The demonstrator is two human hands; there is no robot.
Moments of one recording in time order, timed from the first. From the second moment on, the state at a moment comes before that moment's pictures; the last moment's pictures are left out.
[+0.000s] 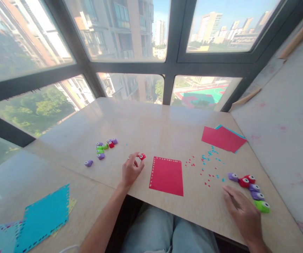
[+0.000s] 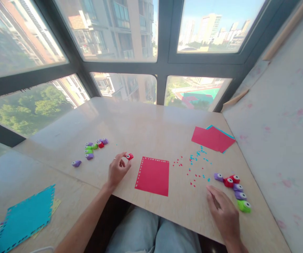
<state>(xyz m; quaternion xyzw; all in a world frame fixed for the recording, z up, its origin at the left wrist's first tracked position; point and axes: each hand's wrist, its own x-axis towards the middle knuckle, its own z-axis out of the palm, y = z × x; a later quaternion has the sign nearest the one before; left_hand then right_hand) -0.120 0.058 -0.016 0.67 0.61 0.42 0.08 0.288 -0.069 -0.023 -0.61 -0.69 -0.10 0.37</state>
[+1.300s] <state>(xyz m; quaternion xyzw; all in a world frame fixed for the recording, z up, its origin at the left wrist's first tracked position) 0.007 0.062 0.004 0.83 0.42 0.29 0.21 0.213 0.016 -0.010 -0.52 -0.73 0.22 0.39</state>
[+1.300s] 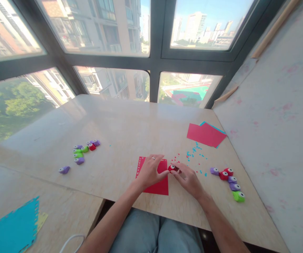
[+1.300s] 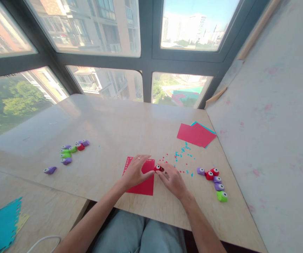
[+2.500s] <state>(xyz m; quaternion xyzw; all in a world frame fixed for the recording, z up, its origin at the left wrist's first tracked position) 0.002 0.071 -0.011 0.69 0.41 0.50 0.33 0.193 0.015 -0.008 -0.50 -0.31 0.46 0.67</state>
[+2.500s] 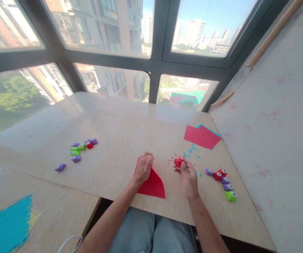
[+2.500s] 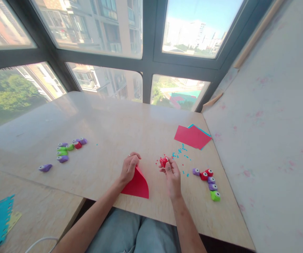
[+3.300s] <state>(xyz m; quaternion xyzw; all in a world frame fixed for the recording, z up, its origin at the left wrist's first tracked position) -0.001 0.074 -0.012 0.58 0.50 0.50 0.40 0.223 0.055 -0.021 -0.44 -0.27 0.49 0.70</state>
